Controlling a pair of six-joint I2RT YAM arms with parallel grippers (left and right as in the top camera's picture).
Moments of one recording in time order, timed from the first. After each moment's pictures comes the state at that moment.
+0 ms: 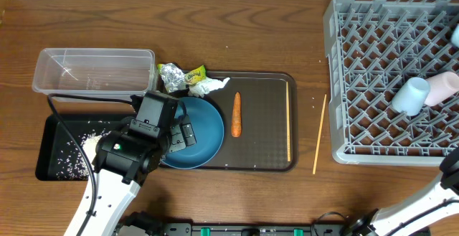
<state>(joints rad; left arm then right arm) -0.35 1.05 0.96 -1.07 -0.14 -0.62 -0.76 2.08 1.59 0.21 -0.93 0.82</state>
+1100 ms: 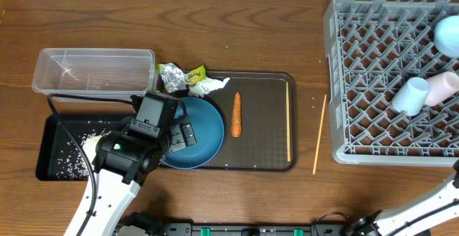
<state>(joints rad) -0.35 1.05 0.96 -1.07 -0.15 -0.62 -0.90 2.17 1.60 0.24 -1.11 0.89</state>
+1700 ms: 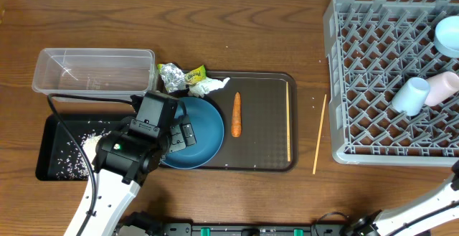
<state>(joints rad) -0.35 1.05 0.96 -1.07 -0.14 -0.62 -0.88 2.12 1.59 0.24 -1.18 0.86</state>
